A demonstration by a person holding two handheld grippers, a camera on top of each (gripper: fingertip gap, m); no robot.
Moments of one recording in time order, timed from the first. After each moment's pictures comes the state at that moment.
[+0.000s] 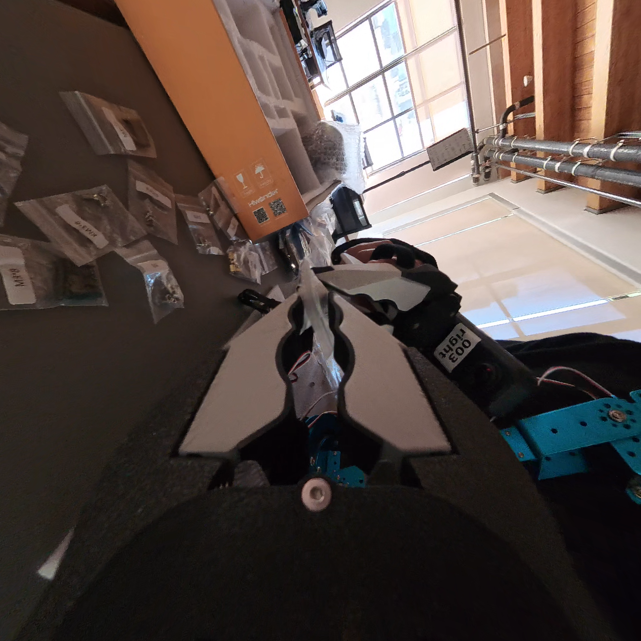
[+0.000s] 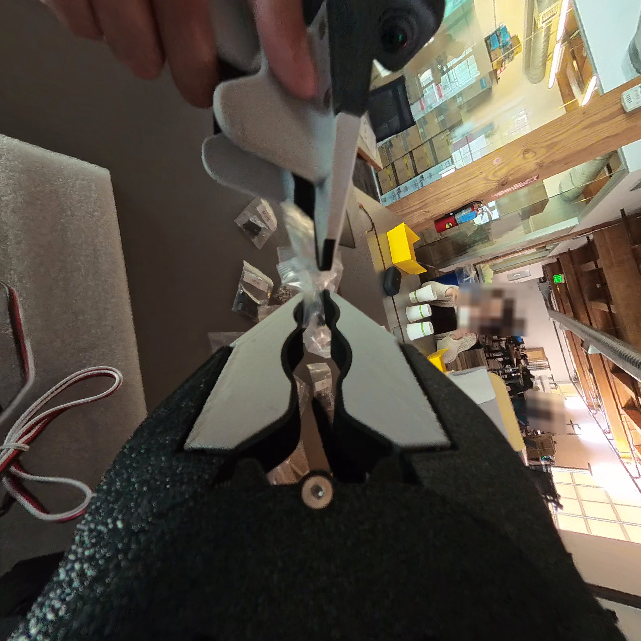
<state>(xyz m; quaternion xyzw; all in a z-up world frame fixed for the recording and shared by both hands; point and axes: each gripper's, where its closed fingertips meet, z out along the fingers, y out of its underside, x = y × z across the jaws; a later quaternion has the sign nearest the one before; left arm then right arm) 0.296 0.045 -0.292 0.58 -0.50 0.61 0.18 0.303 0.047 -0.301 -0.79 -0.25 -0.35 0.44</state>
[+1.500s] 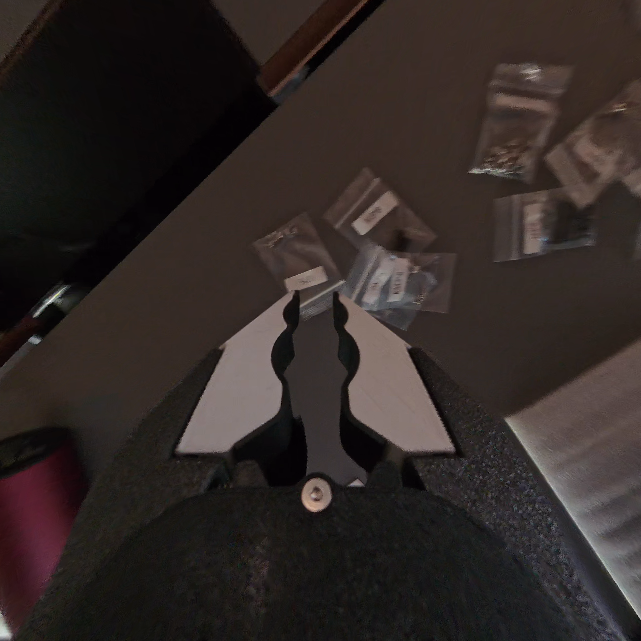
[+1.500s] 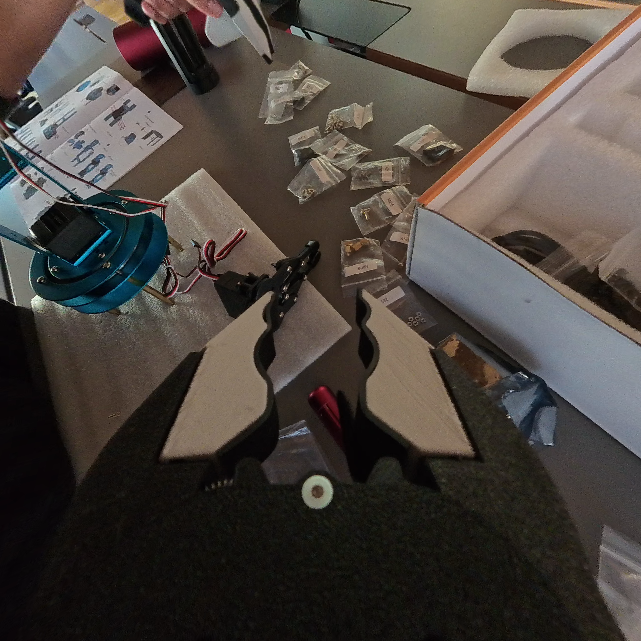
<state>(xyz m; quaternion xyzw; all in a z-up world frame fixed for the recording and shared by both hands) 0.327 0.255 -0.399 0.63 -0.76 0.13 -0.10 0.334 -0.146 -0.344 -0.87 0.13 0.07 0.47</state>
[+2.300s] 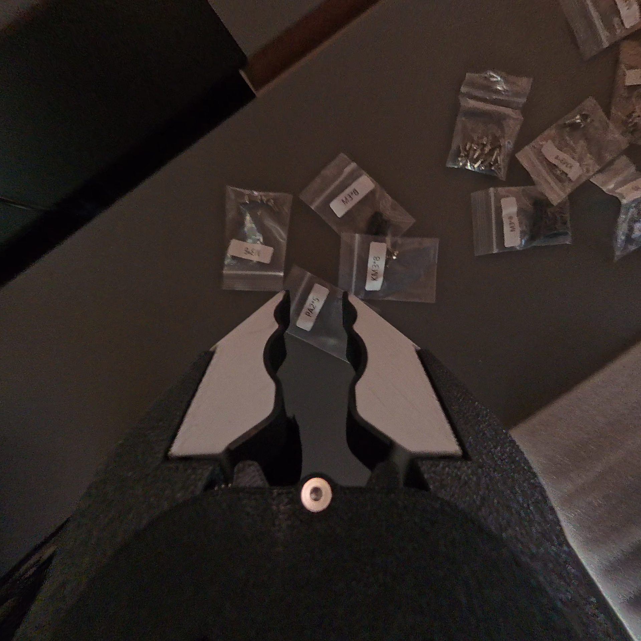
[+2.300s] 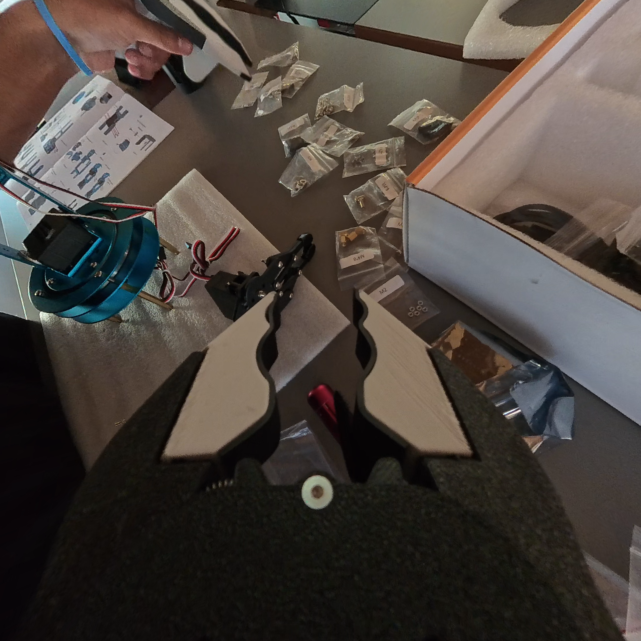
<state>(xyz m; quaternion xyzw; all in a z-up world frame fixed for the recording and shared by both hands) 0.309 0.242 -0.414 0.65 -0.72 0.21 -0.16 0.339 -0.146 -0.355 -0.87 0.16 0.09 0.46</state>
